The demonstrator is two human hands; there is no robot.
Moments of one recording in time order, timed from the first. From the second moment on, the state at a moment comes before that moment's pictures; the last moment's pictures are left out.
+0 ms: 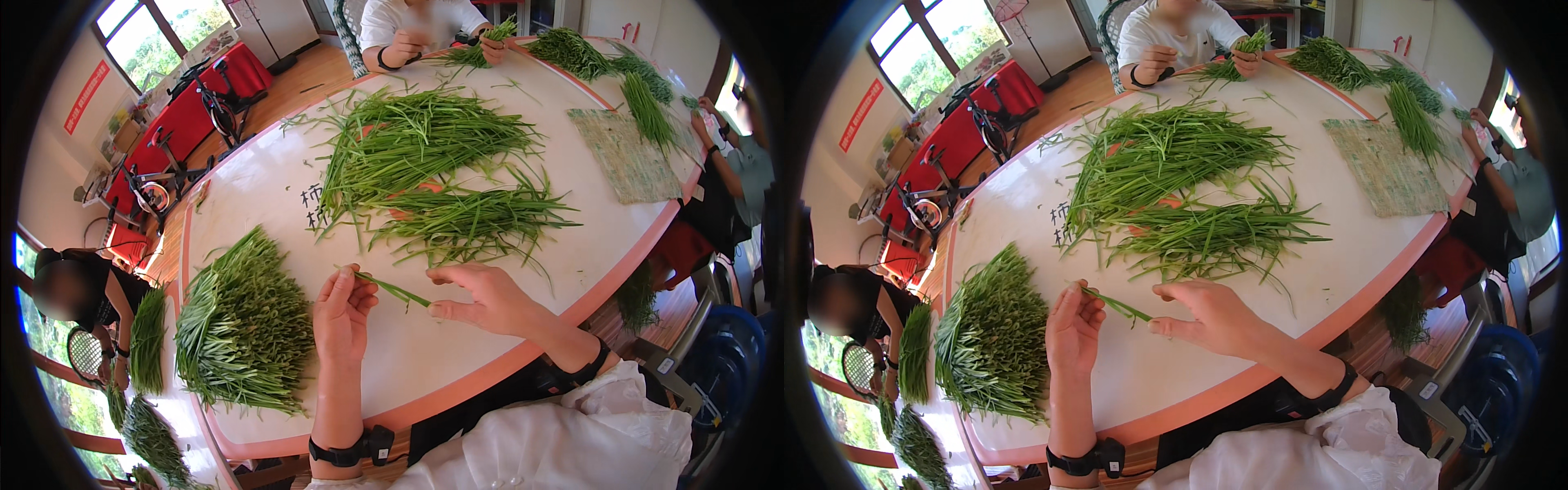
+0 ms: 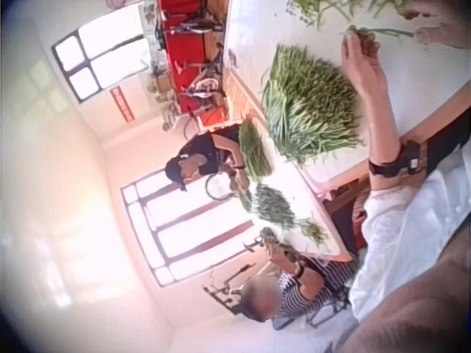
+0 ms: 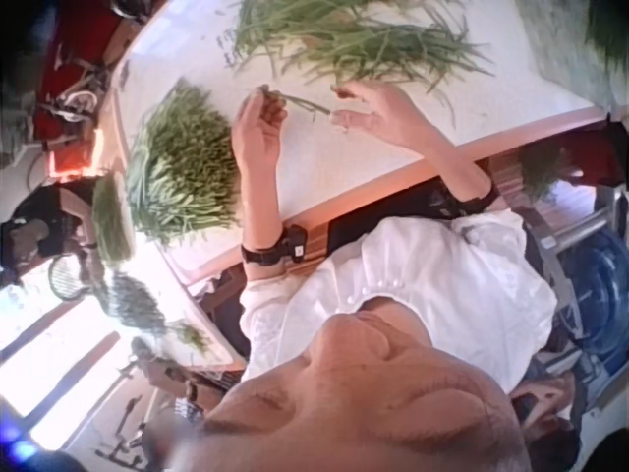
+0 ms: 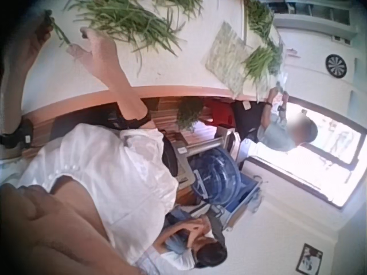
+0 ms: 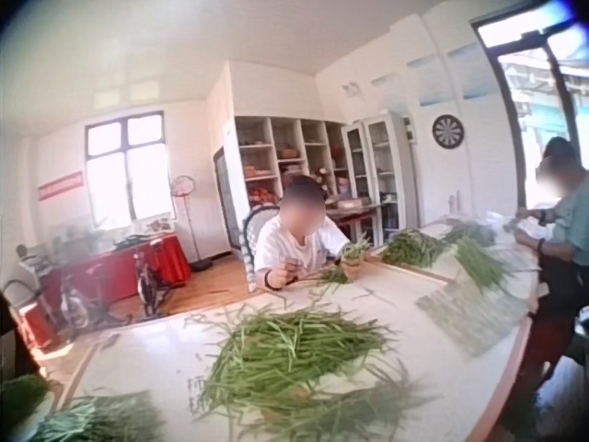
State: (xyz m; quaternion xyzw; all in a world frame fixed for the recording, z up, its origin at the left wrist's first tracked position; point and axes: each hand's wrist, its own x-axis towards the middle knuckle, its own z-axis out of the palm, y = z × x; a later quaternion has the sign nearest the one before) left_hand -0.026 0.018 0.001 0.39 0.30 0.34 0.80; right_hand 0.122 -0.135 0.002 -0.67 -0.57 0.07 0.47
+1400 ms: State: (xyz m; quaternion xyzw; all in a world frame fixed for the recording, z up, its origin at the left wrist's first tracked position) left_hand -0.027 0.013 0.001 0.38 0.27 0.31 0.83; right_hand 0.199 -0.240 0.006 -0.82 -0.44 0.07 0.35
